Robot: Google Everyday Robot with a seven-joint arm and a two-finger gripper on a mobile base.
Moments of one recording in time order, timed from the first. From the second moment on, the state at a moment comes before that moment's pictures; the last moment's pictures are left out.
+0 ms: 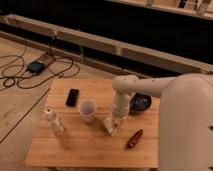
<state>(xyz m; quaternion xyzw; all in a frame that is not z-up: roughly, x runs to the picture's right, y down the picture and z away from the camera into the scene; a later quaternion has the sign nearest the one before) 0.057 0.215 0.790 -0.41 0.32 0.64 0.57</state>
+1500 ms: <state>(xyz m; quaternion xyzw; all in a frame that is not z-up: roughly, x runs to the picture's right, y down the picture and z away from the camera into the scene) 0.094 0.284 0.739 -0.41 0.40 0.59 0.57</state>
